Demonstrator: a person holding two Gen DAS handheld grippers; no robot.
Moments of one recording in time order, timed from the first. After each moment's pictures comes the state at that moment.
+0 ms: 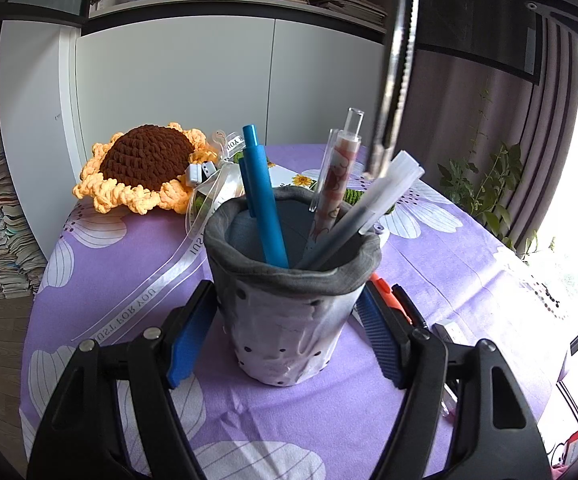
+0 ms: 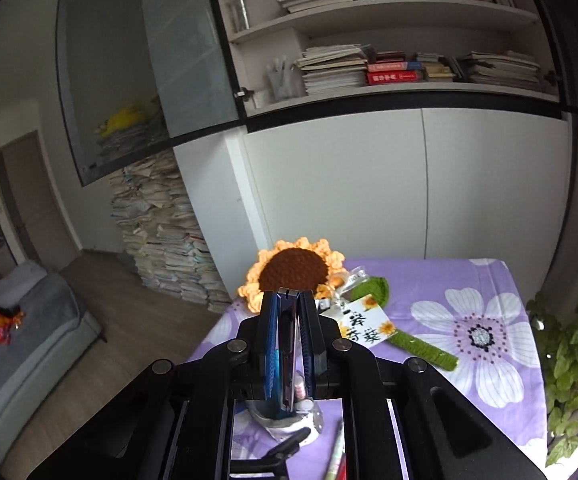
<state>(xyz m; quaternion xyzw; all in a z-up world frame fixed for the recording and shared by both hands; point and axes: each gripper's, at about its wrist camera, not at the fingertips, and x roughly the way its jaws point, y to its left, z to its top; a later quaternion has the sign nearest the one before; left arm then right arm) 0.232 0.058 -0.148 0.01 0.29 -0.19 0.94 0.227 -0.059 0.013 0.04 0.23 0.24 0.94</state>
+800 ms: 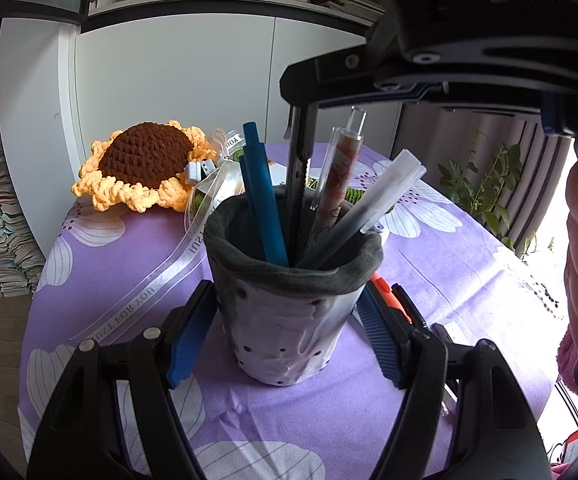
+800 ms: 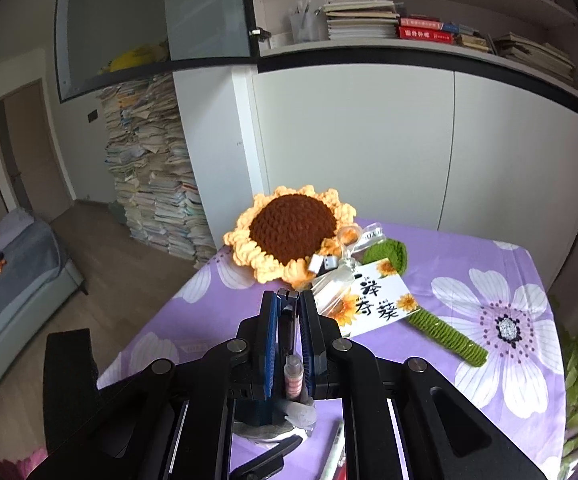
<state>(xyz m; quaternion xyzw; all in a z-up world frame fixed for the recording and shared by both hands) 0.231 0.057 -0.149 0.01 0.29 -0.19 0.94 0.267 -0.024 -0.062 -0.02 0.28 0.24 0.93</state>
